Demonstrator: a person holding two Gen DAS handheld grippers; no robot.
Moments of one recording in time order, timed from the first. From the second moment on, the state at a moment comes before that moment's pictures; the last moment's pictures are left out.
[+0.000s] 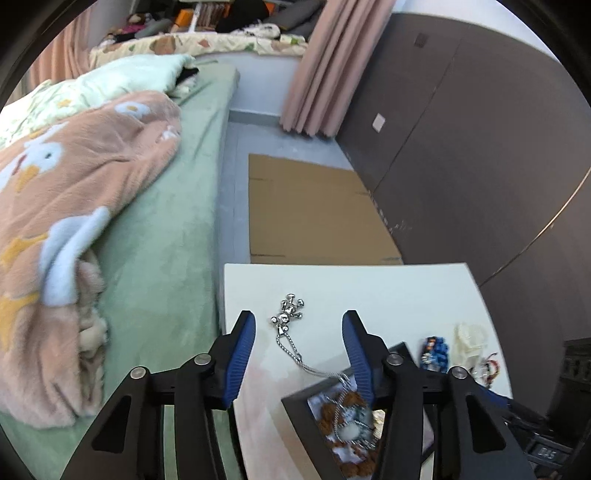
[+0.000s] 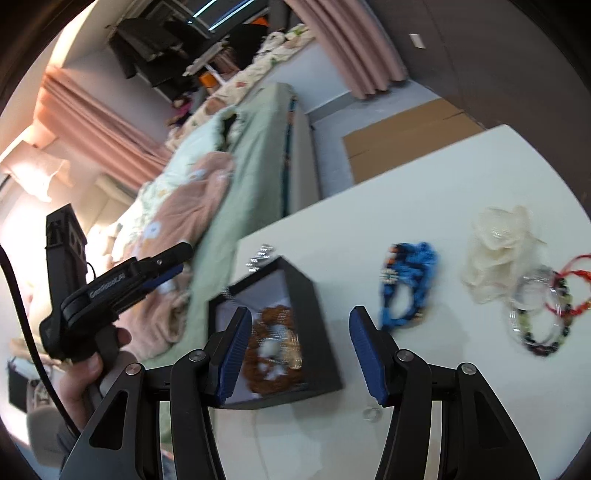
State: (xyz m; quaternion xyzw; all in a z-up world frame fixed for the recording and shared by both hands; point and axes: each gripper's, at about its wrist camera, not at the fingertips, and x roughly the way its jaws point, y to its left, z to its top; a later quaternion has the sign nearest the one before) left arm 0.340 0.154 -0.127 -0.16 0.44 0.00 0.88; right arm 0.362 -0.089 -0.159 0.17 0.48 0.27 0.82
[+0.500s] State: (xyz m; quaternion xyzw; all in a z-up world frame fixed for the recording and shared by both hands) left arm 0.405 0.136 -0.190 -0.05 0.54 -0.01 0.84; right arm 0.377 -0.133 -0.180 0.17 0.51 0.21 0.82
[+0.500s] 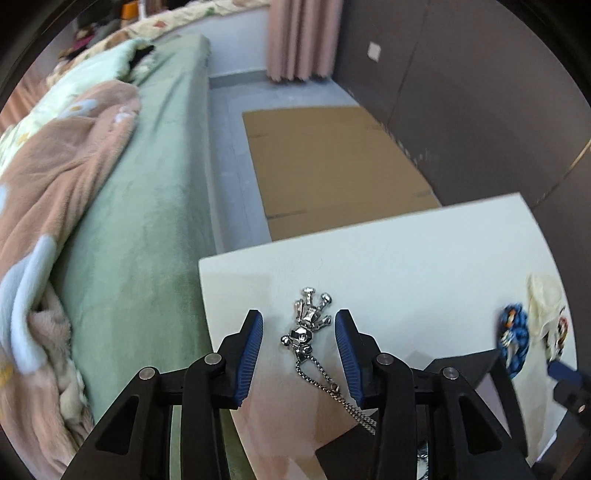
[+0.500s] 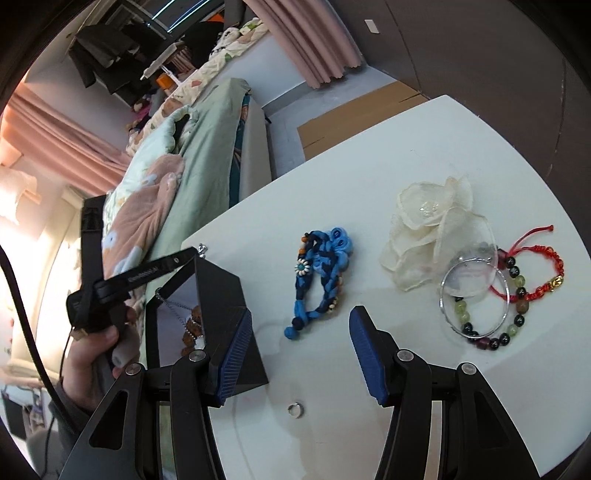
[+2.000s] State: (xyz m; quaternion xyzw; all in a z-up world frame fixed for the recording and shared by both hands) left arm 0.284 0.069 0.014 0.01 0.38 0.00 0.92; right arm 0.341 -0.188 -0.163 0.24 0.47 0.21 0.83
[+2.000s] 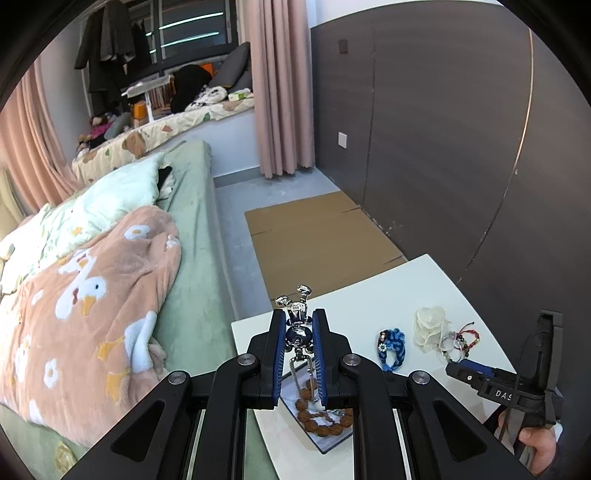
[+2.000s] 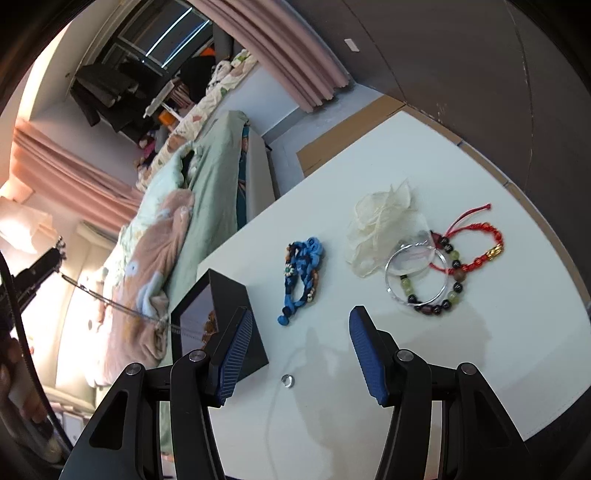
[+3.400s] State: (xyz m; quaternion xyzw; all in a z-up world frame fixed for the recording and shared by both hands) left arm 0.338 -0.043 -0.122 -0.02 0.48 -0.09 0.87; right arm 0.365 -0.271 -0.184 0.24 0.48 0.17 0.83
